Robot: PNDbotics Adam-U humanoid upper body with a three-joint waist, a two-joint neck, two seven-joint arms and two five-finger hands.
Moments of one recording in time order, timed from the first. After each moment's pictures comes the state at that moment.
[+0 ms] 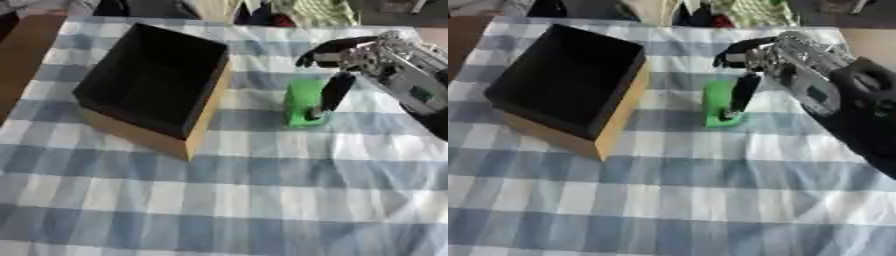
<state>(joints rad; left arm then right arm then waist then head) -0.33 0.32 0.02 -1.99 -0.05 -0.12 0.78 -1.06 -0.75 0.66 -1.32 0.64 0.43 0.82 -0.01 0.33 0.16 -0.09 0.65</state>
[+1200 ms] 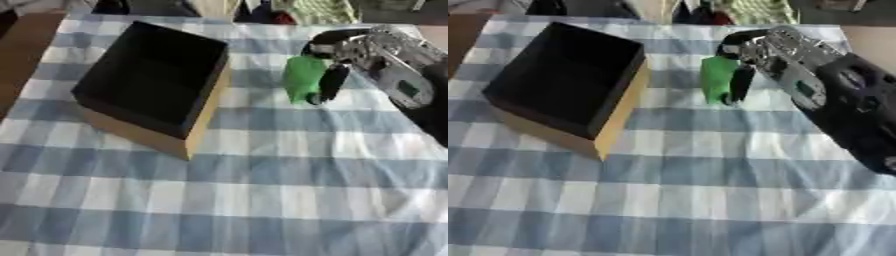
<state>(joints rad) -0.33 0.32 0.02 -1.99 -0.05 -0.12 0.78 -1.08 -0.72 0.62 -1.33 0.71 0.47 0.79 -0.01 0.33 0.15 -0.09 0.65</state>
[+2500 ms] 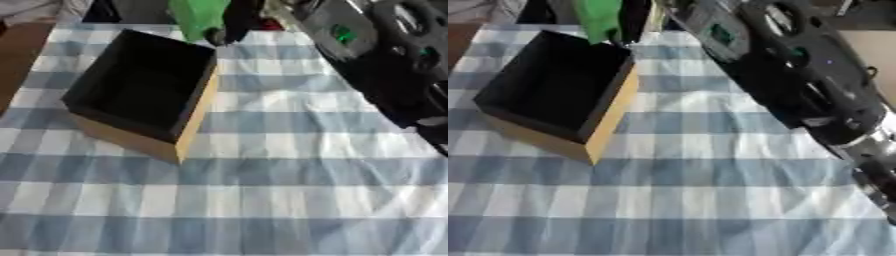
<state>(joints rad) -0.34 0.32 0.02 -1.99 -0.05 -0.13 0.77 -1.34 -0.43 0.58 -1.41 0.80 0.49 0.76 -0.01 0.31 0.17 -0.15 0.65</state>
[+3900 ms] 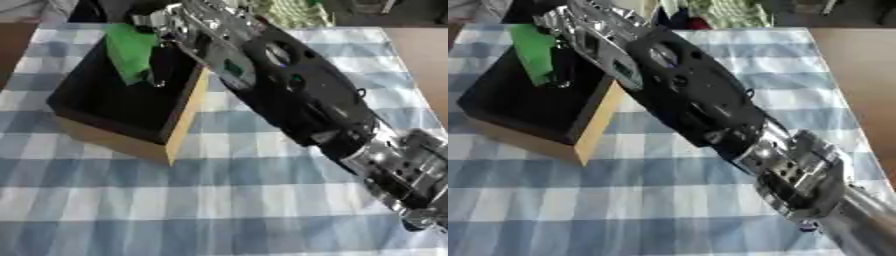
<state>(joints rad) -0.36 0.31 0.01 -1.99 -0.04 -0.14 0.76 -1.34 -0.22 0.57 -1.18 0.90 0.43 0.82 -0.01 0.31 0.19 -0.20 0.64</state>
